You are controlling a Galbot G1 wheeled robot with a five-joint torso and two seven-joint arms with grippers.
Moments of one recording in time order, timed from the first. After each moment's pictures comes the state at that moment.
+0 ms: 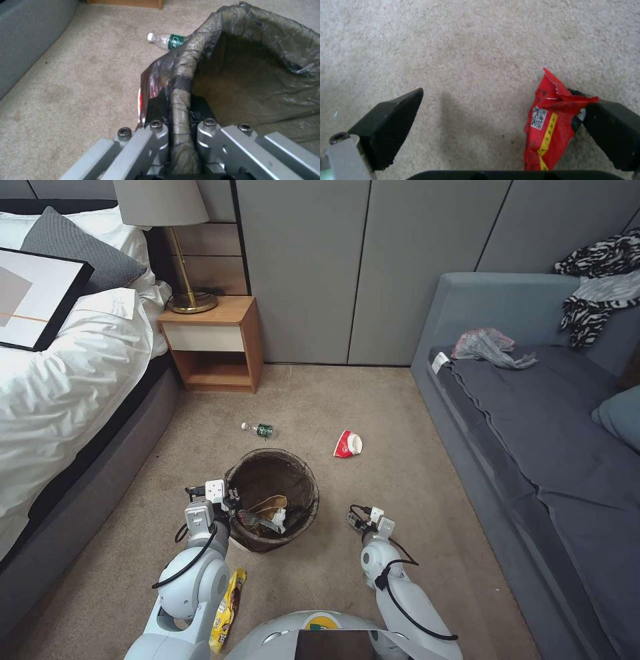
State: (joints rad) left arm 1.54 -1.44 -0.47 -2.20 -0.28 0.59 -0.32; right arm -1.14 1.51 0.32 1.20 0.58 -0.20 0.37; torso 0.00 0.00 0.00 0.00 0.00
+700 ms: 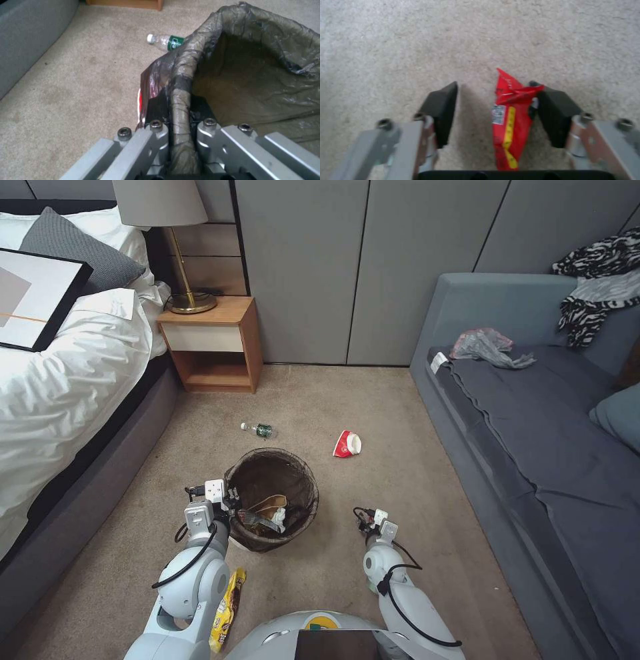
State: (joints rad) left arm 1.54 -1.44 -0.47 -2.20 -0.27 0.59 -0.32; right arm -1.16 1.51 0.33 1.19 0.55 -0.19 0.36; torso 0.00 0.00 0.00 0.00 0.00
